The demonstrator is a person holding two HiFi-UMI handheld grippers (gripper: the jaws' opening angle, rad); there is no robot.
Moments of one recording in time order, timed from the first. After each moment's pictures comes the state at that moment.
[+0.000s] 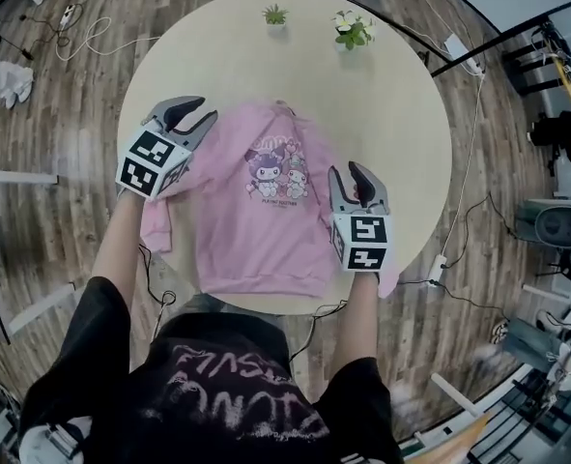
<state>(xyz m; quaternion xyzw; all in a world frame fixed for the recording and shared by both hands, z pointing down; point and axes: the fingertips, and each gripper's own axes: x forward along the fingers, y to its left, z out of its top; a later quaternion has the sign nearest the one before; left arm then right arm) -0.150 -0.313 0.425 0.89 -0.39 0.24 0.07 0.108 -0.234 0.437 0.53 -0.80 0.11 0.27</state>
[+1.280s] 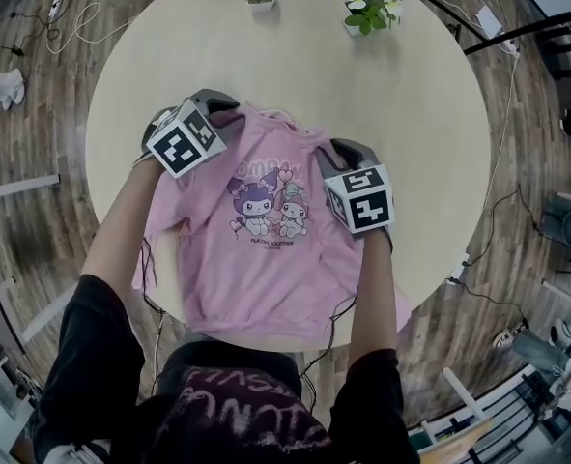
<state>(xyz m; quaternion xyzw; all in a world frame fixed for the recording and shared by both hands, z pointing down) -0.061 -0.394 0.595 0.87 -0.20 0.44 0.07 0.097 -0.345 0.602 0.38 -0.82 0.23 0.37</state>
